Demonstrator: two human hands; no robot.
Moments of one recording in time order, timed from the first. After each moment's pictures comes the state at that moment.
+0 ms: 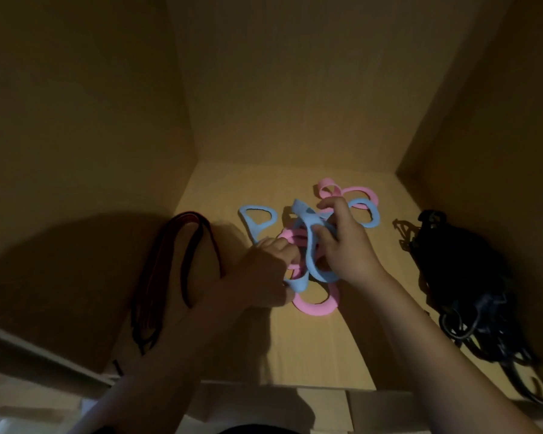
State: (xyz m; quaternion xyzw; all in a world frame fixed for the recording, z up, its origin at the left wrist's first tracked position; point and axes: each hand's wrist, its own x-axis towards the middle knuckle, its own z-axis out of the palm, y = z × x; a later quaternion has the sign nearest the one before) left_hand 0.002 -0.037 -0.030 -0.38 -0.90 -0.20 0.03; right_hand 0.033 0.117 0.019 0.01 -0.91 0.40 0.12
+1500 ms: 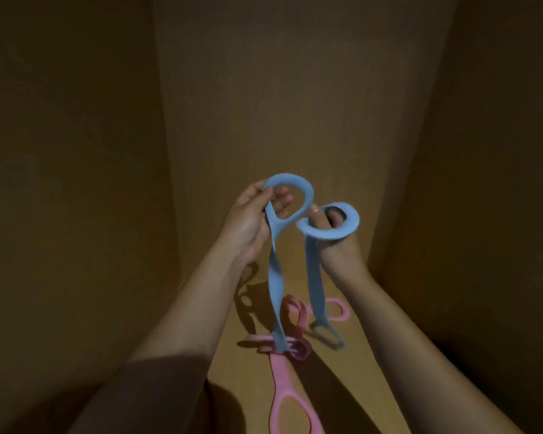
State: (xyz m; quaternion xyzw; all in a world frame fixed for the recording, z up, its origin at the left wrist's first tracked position) left_hand -0.068 0.014 0.195 -0.18 -0.43 -0.88 -0.05; right_hand -0.017 0.127 0.173 0.05 -0.76 0.55 0.34
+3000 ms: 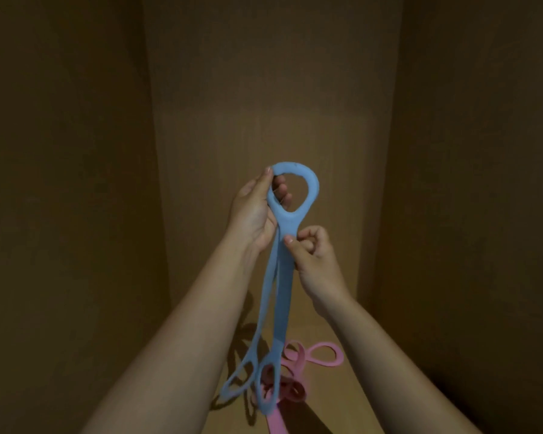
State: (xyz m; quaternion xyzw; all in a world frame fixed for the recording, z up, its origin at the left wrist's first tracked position) left_hand -0.052 0.040 0.284 -0.24 -0.33 -0.91 -0.02; right_hand -0.010 0.120 0.206 0.09 -0.68 0.66 0.30
